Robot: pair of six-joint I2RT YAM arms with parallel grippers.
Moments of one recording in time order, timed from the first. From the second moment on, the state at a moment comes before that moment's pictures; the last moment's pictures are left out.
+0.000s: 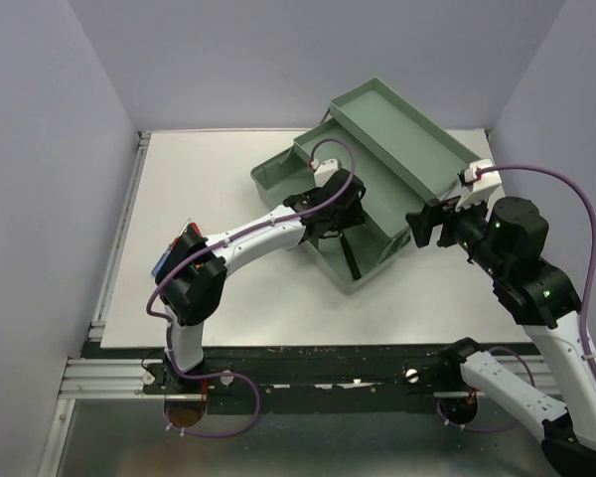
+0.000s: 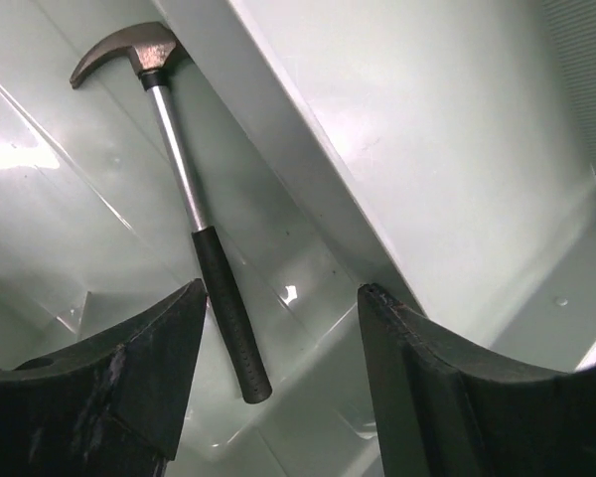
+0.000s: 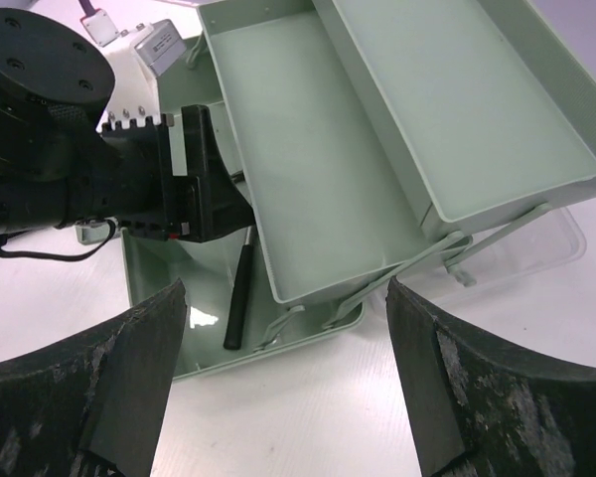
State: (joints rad) left arm -0.86 1.88 1.53 -0.40 -0.28 -0.94; right arm 0.43 0.76 1.13 -0.63 0.06 0.04
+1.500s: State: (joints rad) left arm -0.19 1.15 0.83 -0.48 -0.18 -0.44; right arm 0.43 0.59 0.91 -0.47 -0.03 0.13
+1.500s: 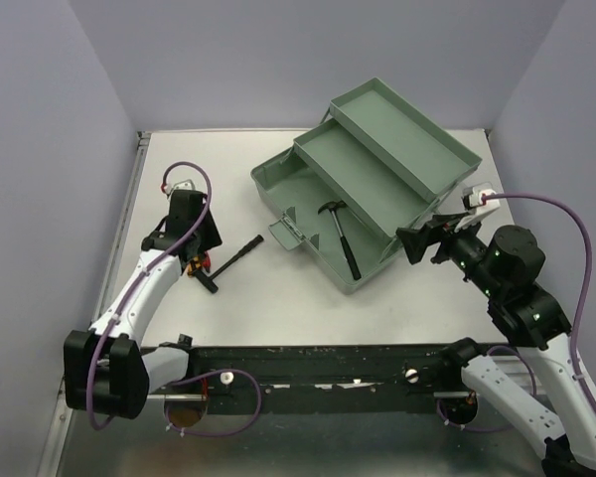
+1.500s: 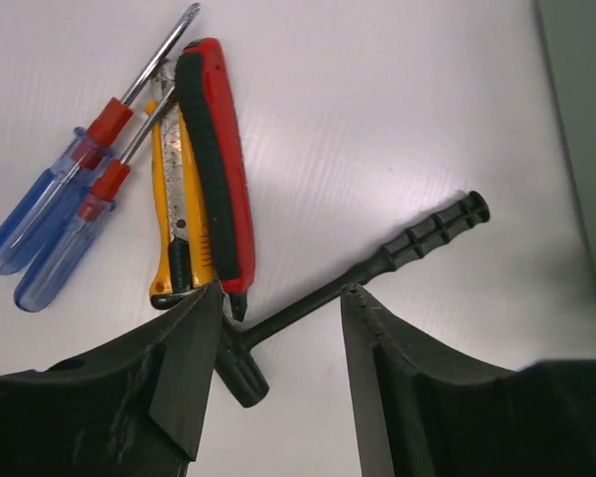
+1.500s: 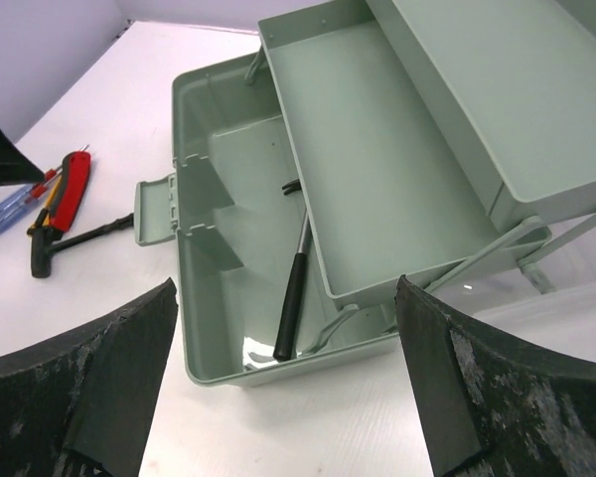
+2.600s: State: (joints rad) left arm -0.04 1.54 0.83 -0.35 -0.08 -0.49; right arm 0.43 0.50 0.88 -0.49 -0.05 0.15
